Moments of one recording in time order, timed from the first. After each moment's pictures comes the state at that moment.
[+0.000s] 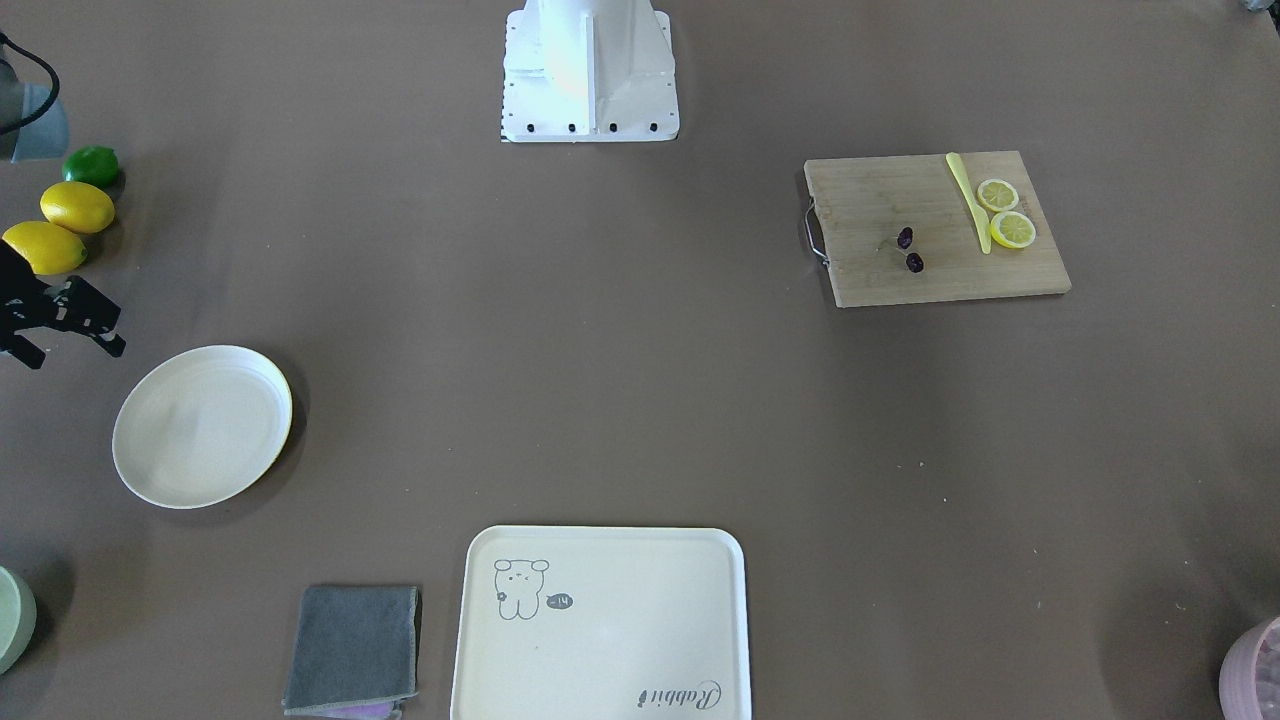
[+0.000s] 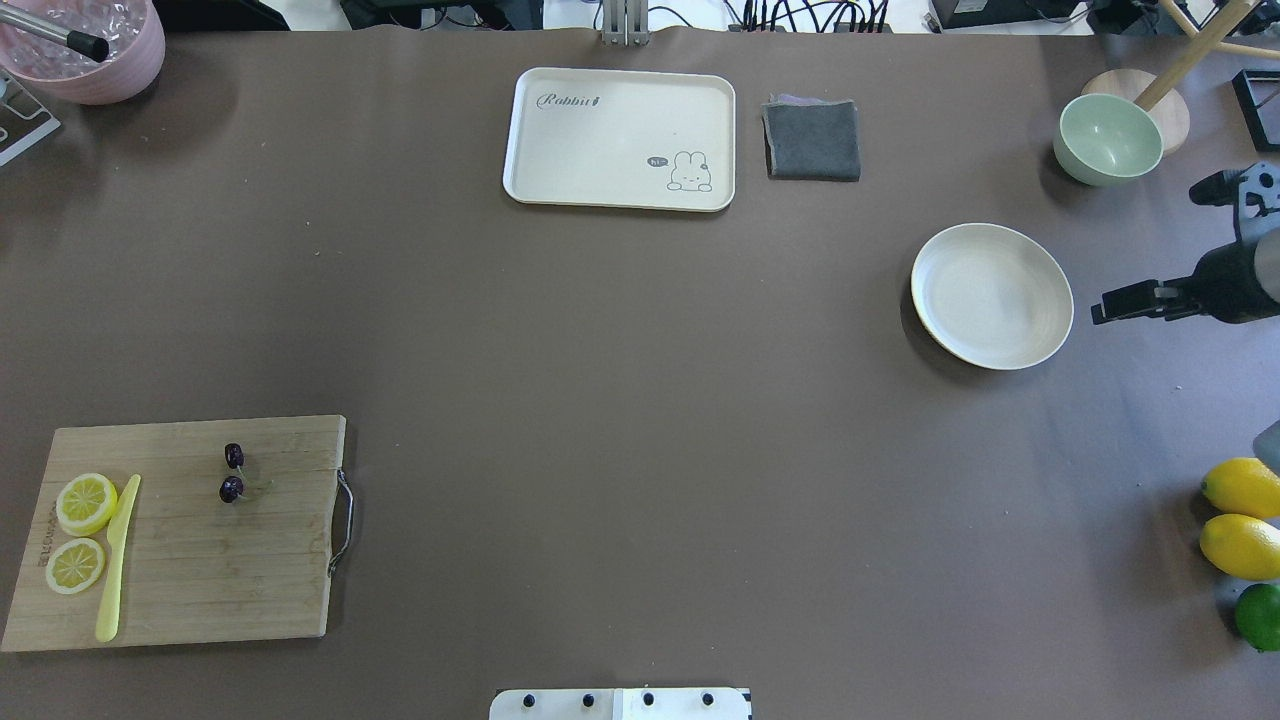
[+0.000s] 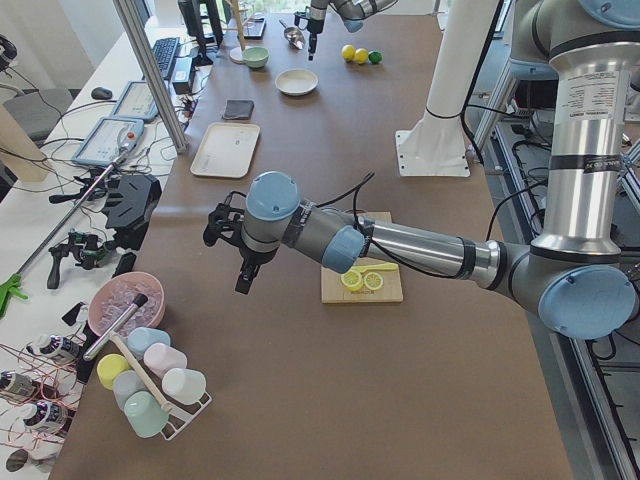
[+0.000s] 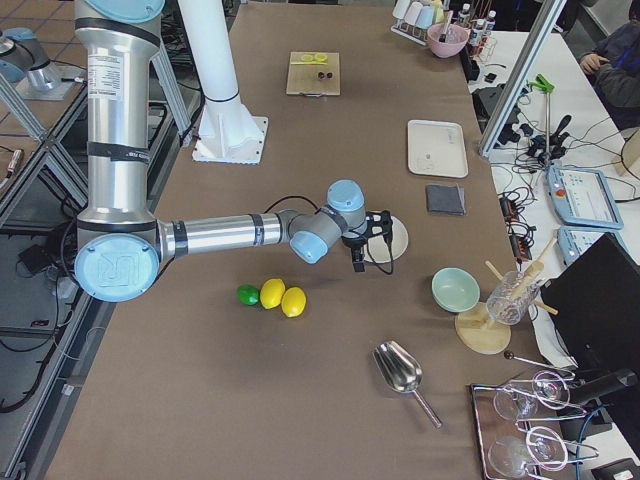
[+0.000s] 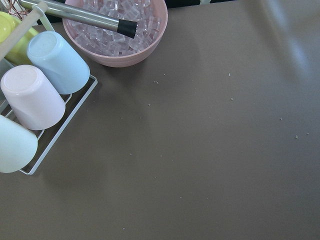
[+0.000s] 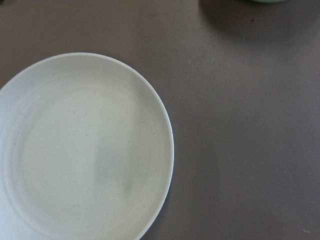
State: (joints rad) left arm -1.57 -1.57 -1.77 -1.88 -2.44 -0.16; right arm 0.99 -1.63 1.64 -0.81 2.10 0.87
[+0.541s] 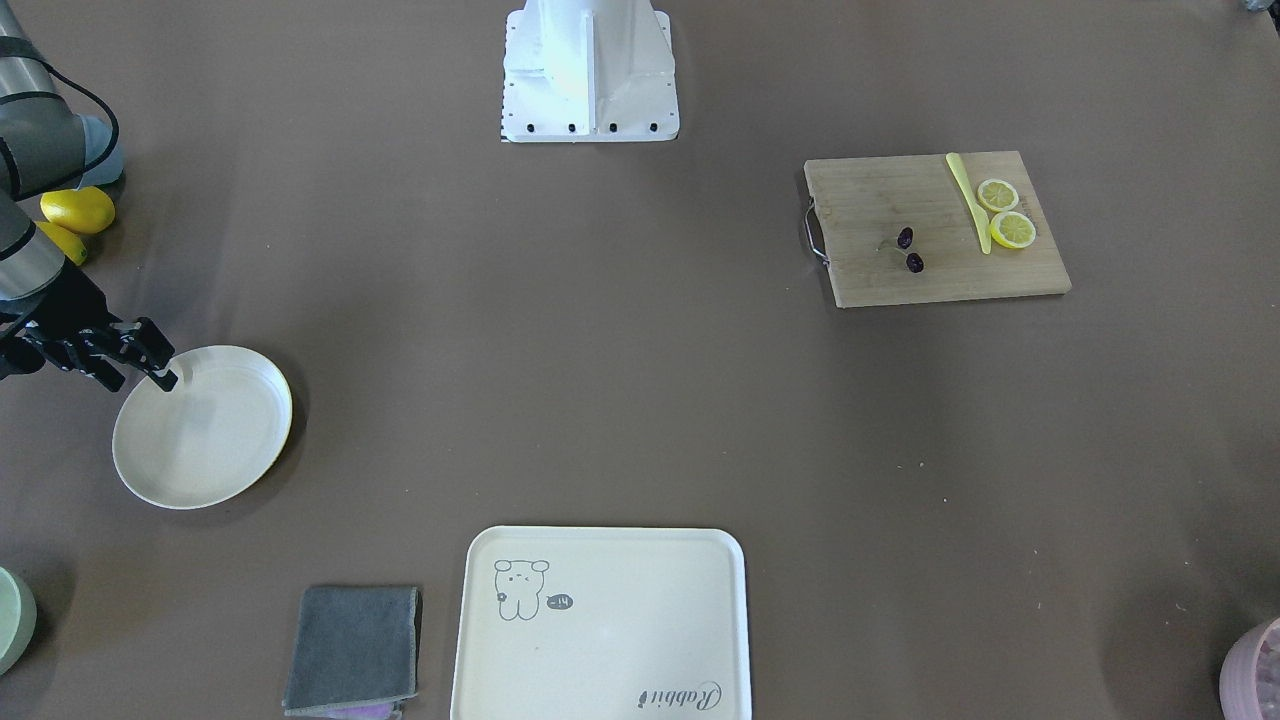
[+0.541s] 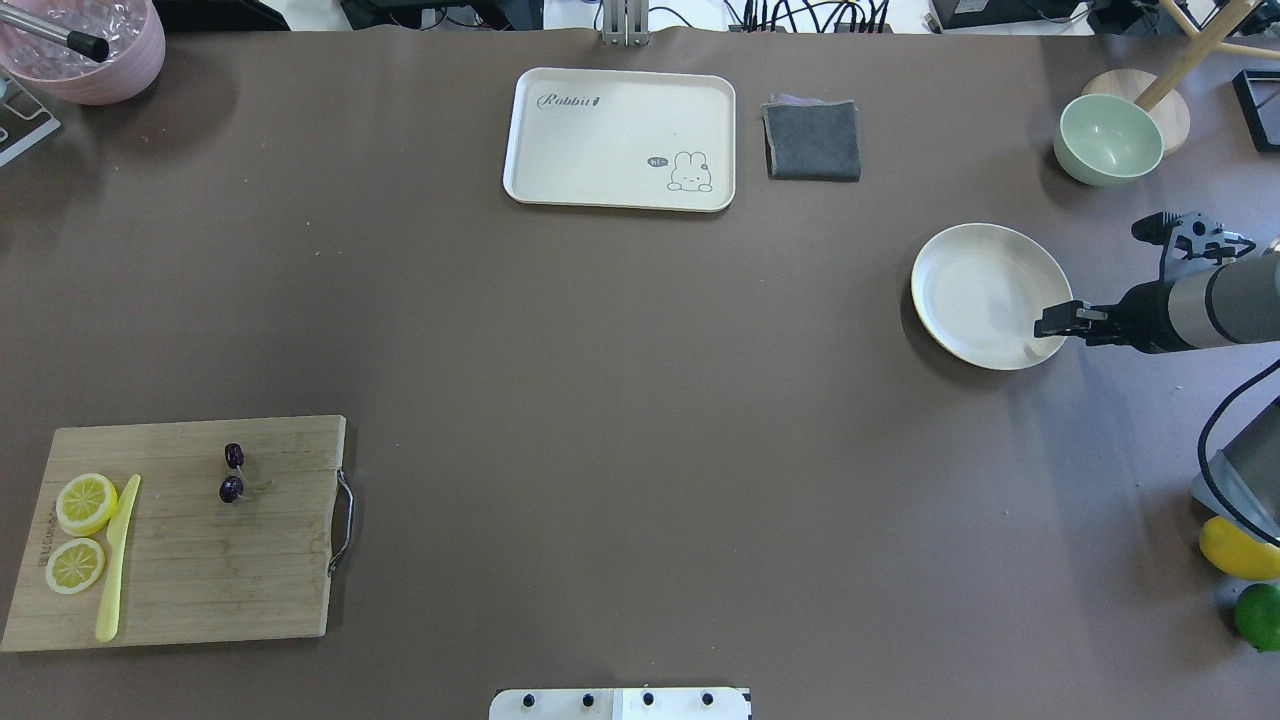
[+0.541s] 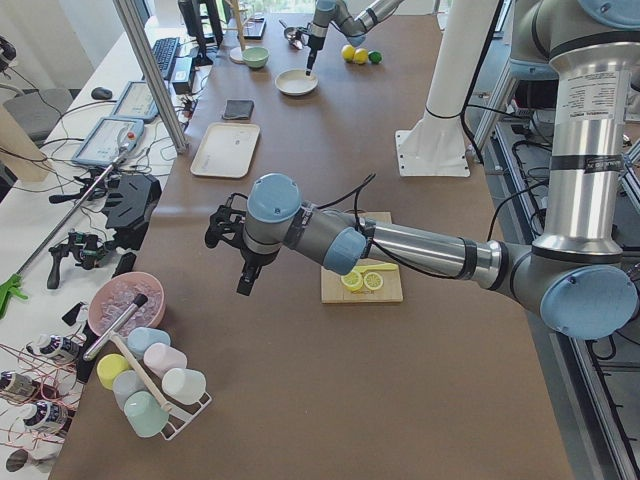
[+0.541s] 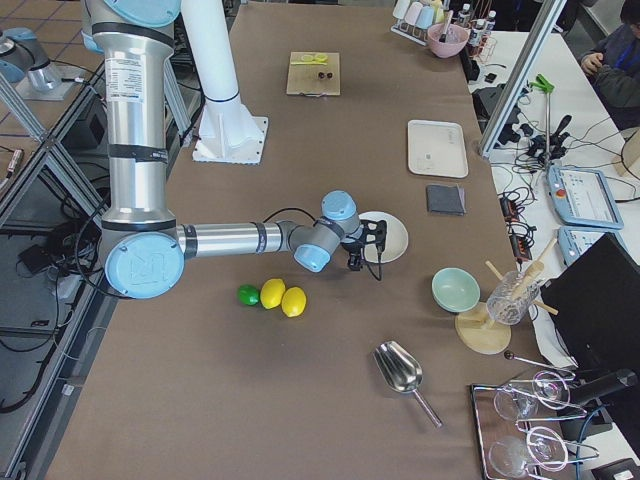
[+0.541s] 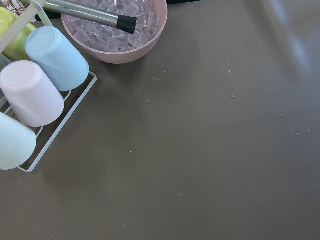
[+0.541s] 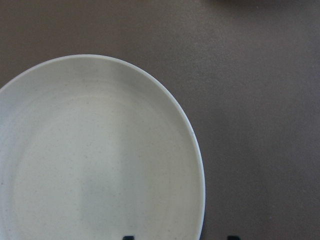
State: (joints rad) left arm -1.57 -1.56 -1.77 -1.88 -2.44 -0.16; right arm 0.90 -1.58 1.54 -0.66 2.01 1.13
